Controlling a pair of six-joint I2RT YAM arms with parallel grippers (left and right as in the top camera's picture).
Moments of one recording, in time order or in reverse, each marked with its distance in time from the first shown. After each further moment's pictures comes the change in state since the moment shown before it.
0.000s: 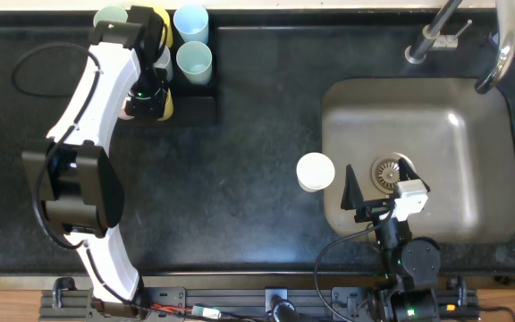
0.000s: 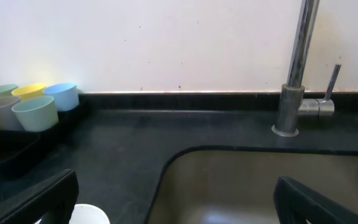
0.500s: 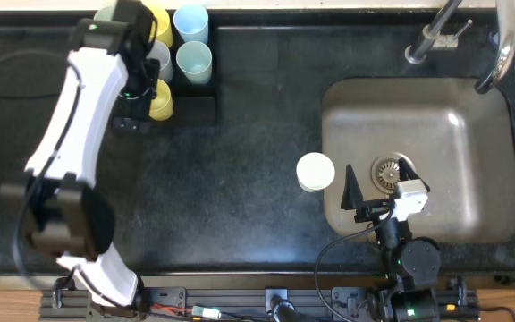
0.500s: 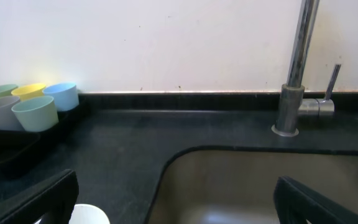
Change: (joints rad) left arm -0.002 -0.177 -0.003 -0.072 -0.060 0.003; right arm 0.000 0.000 0.000 0.000 0.000 0.000
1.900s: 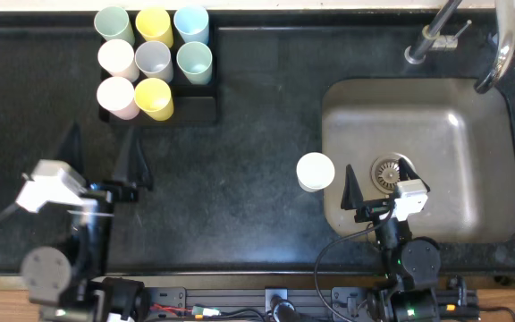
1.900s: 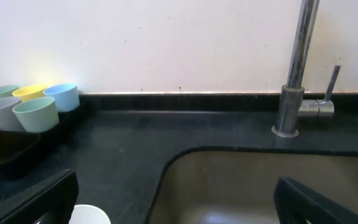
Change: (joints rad) left arm -0.022 -1.575 -1.381 1.525 0.134 1.342; right arm 0.000 0.000 0.000 -0.001 0.000 0.000
